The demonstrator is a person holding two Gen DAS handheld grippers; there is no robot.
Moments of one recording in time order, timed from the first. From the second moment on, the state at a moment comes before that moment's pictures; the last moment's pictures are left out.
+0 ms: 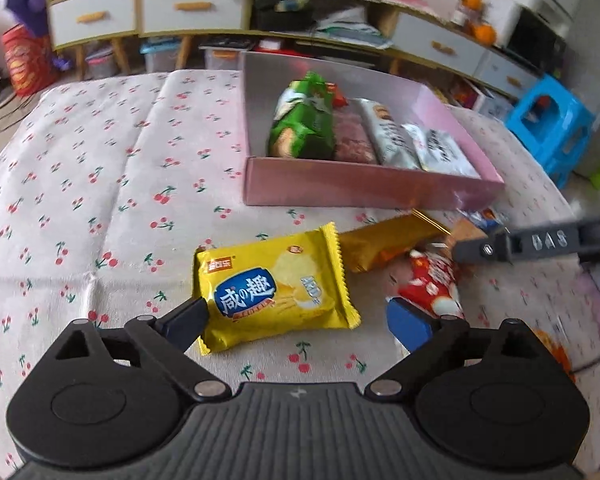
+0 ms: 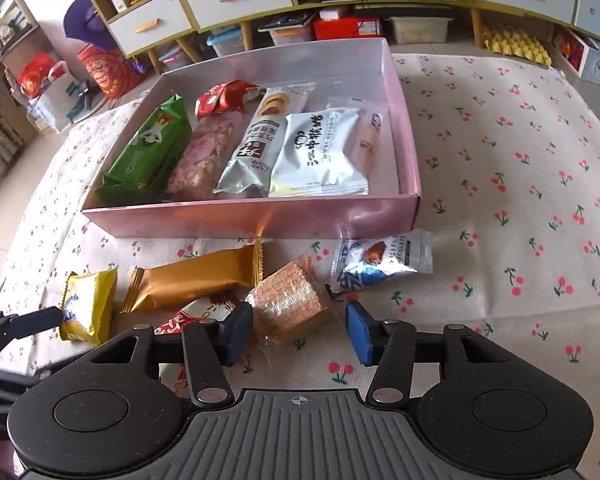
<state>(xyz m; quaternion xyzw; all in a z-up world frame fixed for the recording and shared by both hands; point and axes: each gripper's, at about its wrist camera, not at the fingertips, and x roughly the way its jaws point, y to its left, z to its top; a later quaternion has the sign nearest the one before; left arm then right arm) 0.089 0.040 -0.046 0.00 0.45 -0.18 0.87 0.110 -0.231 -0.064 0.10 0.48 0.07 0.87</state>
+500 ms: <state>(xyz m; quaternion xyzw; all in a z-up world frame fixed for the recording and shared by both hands) 0.093 0.046 -0.046 -0.01 0.45 -0.11 0.89 0.110 -0.234 -0.066 0.09 0.49 0.06 0.86</state>
